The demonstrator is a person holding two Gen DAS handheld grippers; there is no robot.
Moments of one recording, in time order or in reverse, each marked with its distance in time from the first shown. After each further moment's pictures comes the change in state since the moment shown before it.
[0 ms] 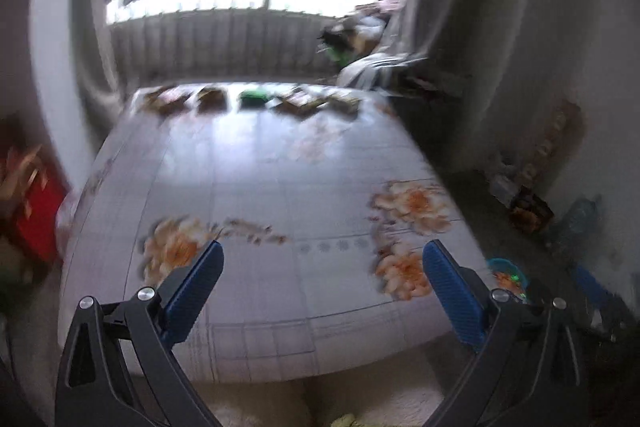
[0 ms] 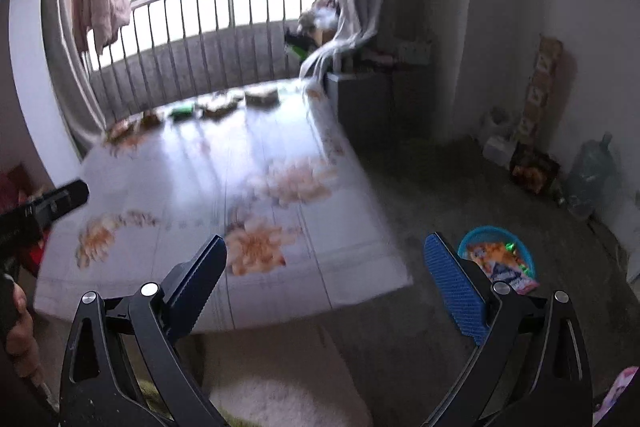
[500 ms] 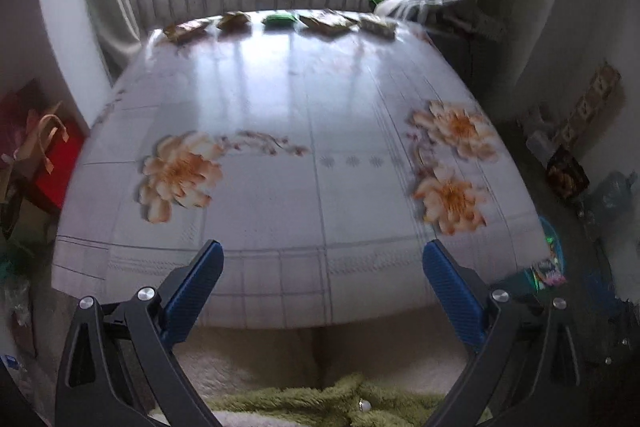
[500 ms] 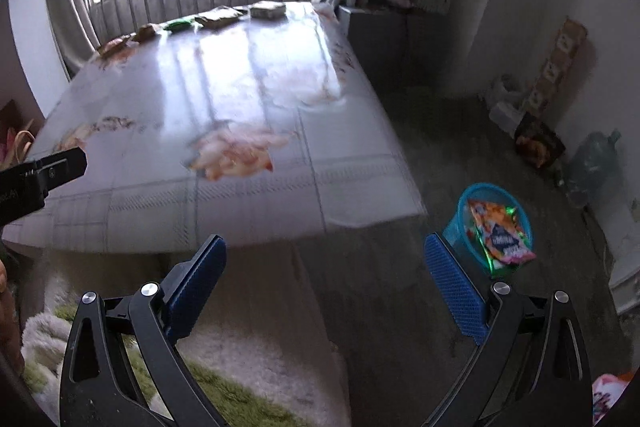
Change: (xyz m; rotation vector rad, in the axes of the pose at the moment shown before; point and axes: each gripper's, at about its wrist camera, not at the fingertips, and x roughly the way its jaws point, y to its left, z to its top) left arm 0.047 -0.017 -0.047 0.022 0.223 0.114; right arm 0.040 0.006 -0.049 -0.094 0.212 -0.034
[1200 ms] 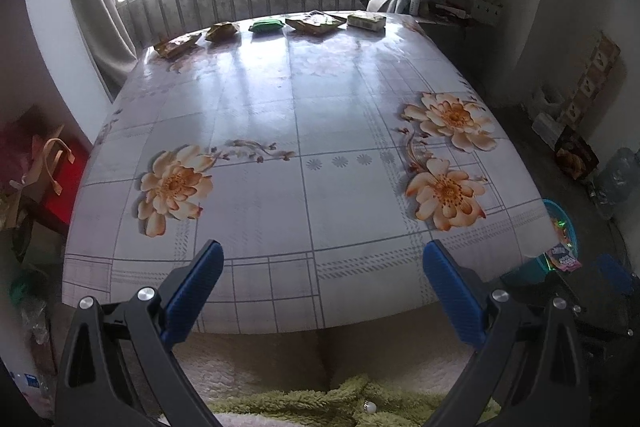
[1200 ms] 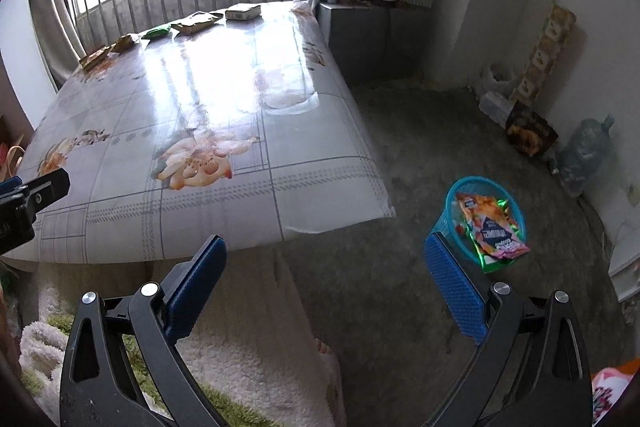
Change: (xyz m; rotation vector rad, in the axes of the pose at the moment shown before) left arm -0.001 -0.017 0.005 0.059 -0.017 0.052; right arm 0.004 -0.022 0.007 0.041 0.001 -0.014
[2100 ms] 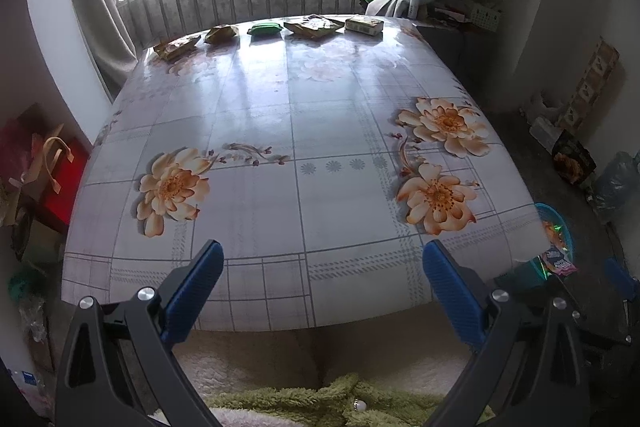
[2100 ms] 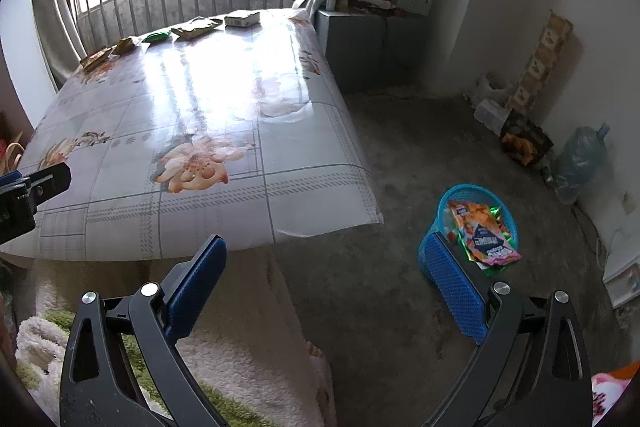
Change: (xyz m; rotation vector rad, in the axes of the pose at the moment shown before) left arm -0.006 -0.007 0.002 -0.010 0.000 -0.016; right arm -0.009 -0.006 0.000 -0.013 -0.022 -0.016
